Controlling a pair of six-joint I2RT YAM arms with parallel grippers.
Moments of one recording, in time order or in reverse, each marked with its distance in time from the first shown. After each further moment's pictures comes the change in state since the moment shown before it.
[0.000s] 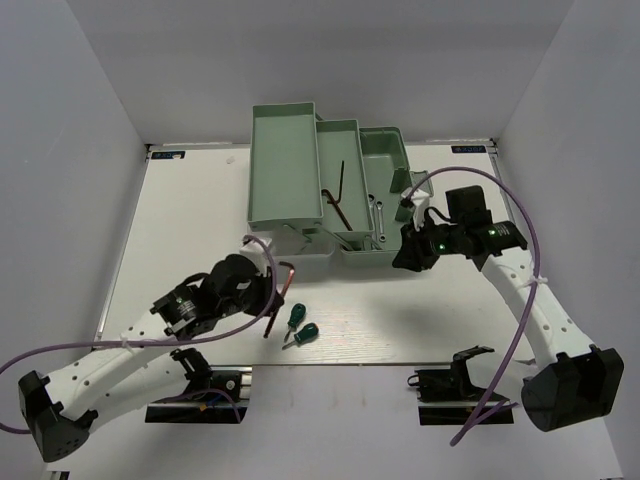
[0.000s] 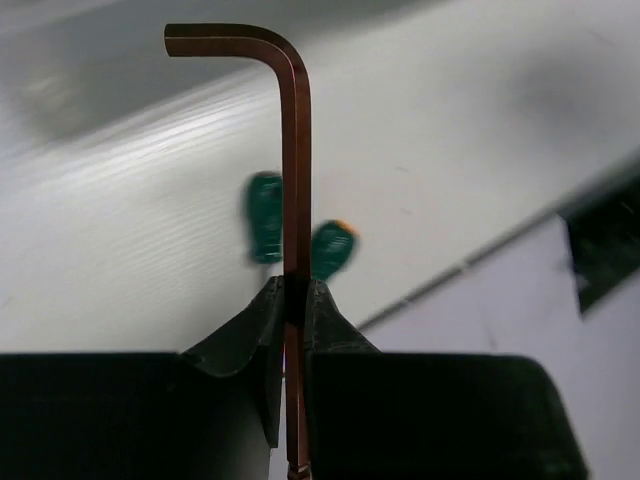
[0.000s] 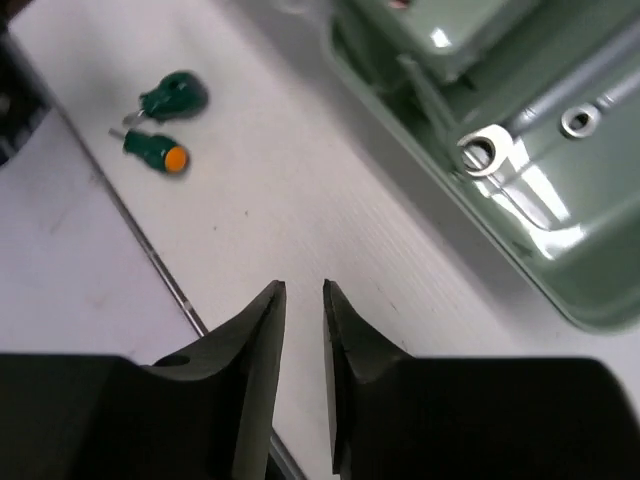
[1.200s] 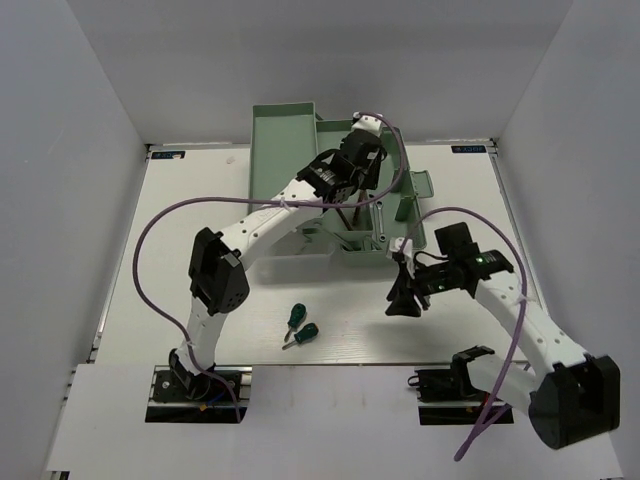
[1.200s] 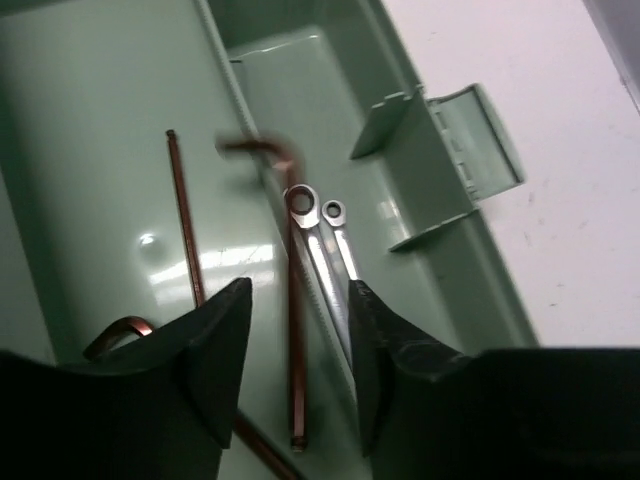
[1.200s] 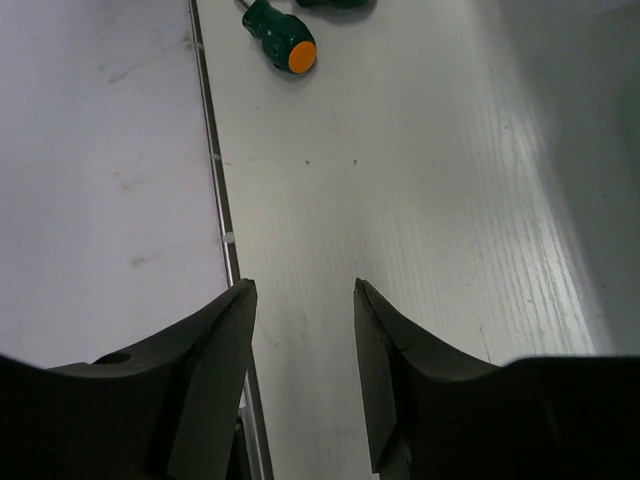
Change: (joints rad) left arm 0.032 1.302 1.419 0.113 -0.266 0.300; right arm 0.038 -0.126 -0.311 -0.034 -0.311 -0.442
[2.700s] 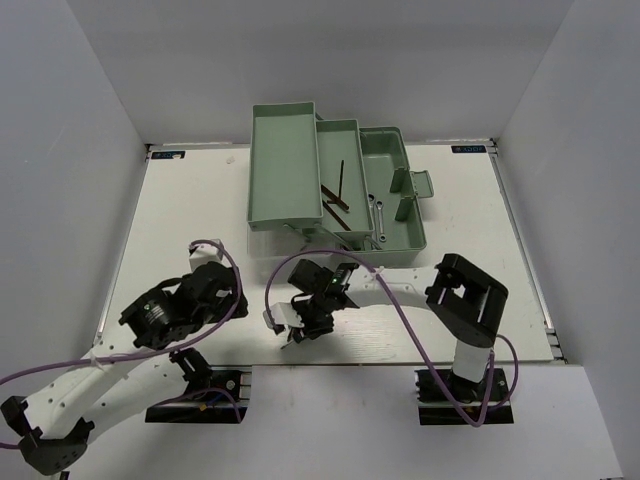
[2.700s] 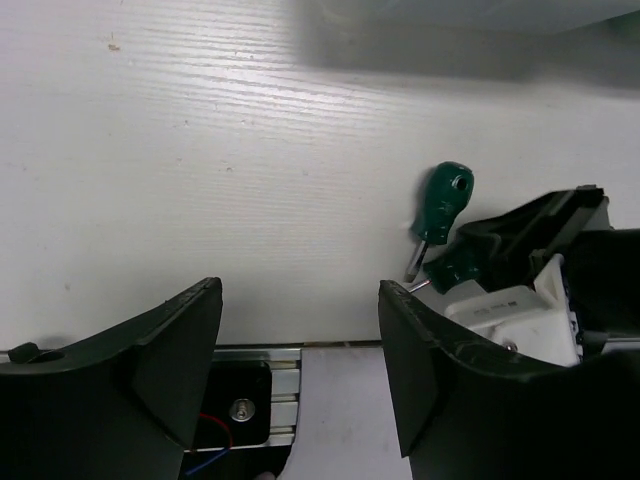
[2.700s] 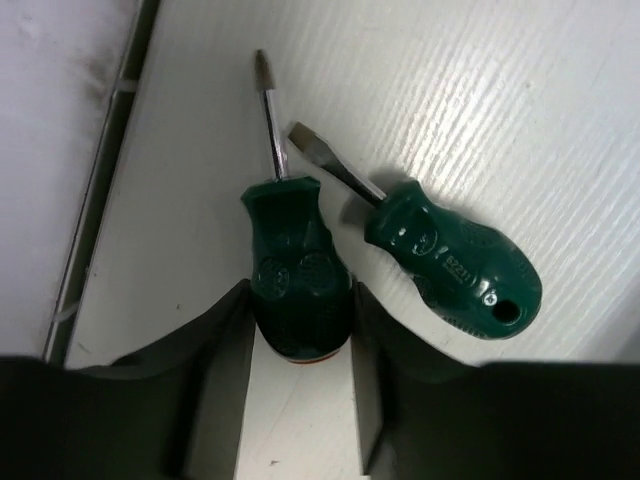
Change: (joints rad) left arm -0.001 -1.413 -1.242 -0.597 -0.023 -0.489; right arm 0.824 0.796 0.369 0.380 0.537 -0.111
